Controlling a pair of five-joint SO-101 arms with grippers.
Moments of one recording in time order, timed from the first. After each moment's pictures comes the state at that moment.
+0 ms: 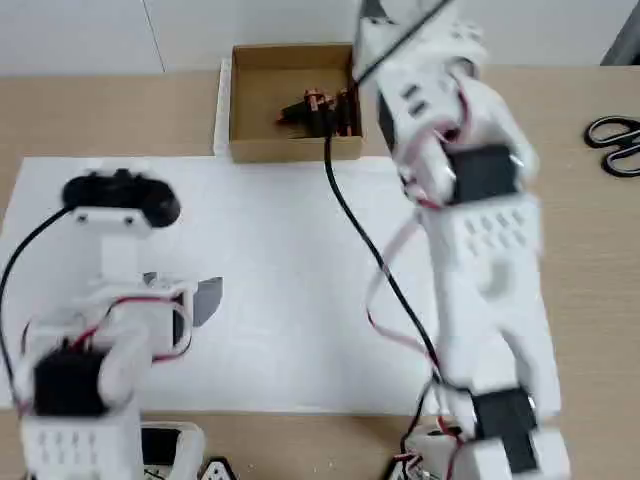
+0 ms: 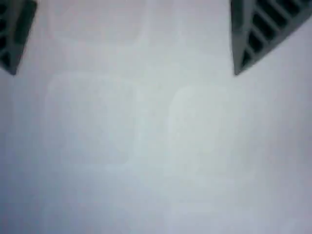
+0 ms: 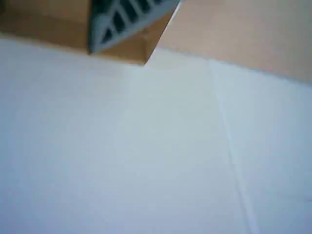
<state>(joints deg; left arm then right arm) -3.5 -60.9 31.0 93.7 3.2 -15.6 -10.0 -25.5 52.6 -8.0</state>
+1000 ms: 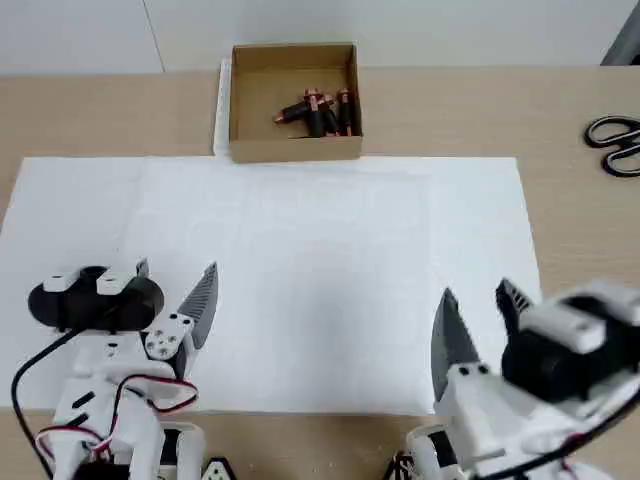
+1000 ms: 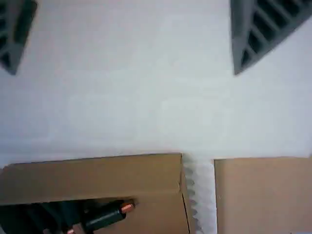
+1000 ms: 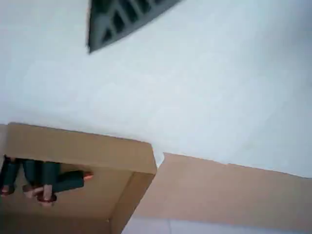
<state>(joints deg) -3.6 -103.6 64.0 69.1 3.2 -16.1 -85.0 19.0 90.7 -8.0</state>
